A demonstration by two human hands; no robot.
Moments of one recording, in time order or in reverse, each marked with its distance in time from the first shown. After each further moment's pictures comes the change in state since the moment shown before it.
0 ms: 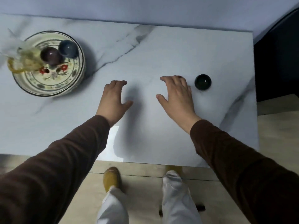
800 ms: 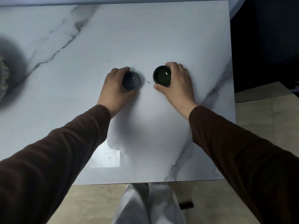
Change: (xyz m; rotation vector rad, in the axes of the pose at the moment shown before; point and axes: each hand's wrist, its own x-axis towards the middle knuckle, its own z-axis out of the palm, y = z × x) left_hand 0.098 0.105 0.146 -0.128 -0.077 0.030; right_hand 0.045 0.194 0.018 0.214 0.067 0.219
